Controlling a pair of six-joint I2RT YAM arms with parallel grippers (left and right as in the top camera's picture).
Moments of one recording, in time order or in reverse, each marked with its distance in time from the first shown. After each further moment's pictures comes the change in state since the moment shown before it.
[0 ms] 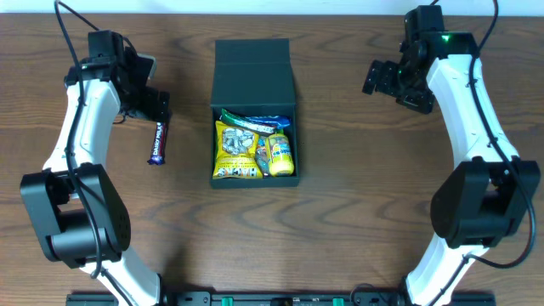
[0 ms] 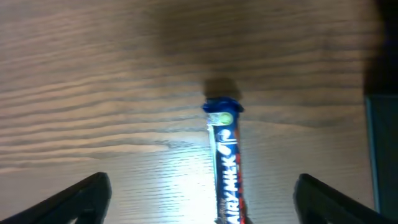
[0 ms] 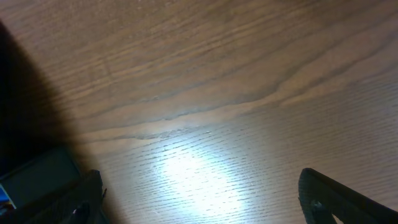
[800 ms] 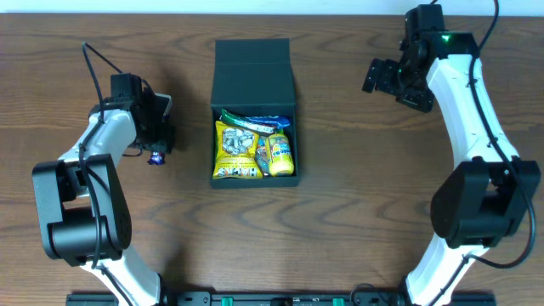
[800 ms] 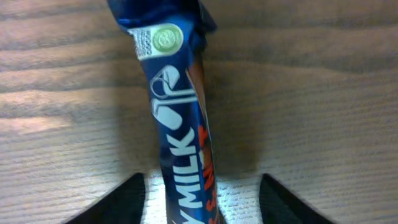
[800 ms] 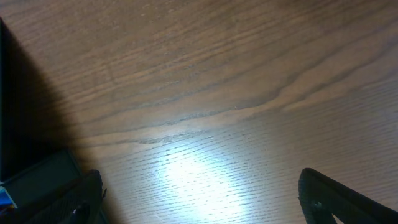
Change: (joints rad) left arm -0.006 0.009 -0.335 0.256 0.028 -0.006; right arm 0.000 0.000 0.000 0.015 0.000 0.000
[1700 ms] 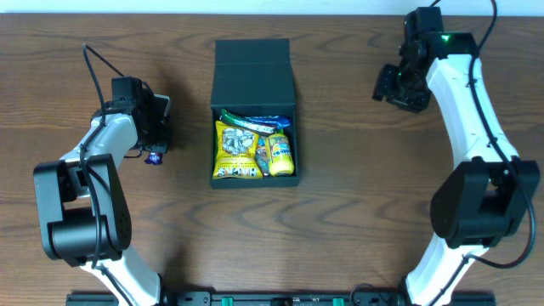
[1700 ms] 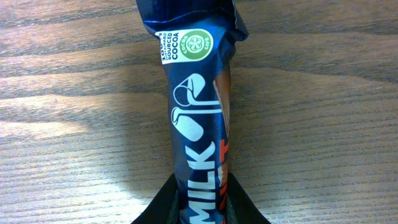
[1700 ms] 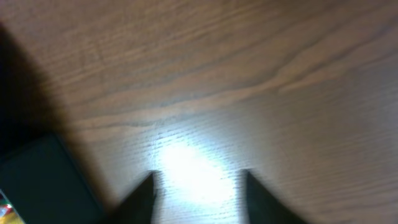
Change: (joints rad) left arm 0.000 0.000 -0.038 0.079 -0.038 -0.005; right arm 0.013 0.000 0.000 -0.065 0.000 -0.015
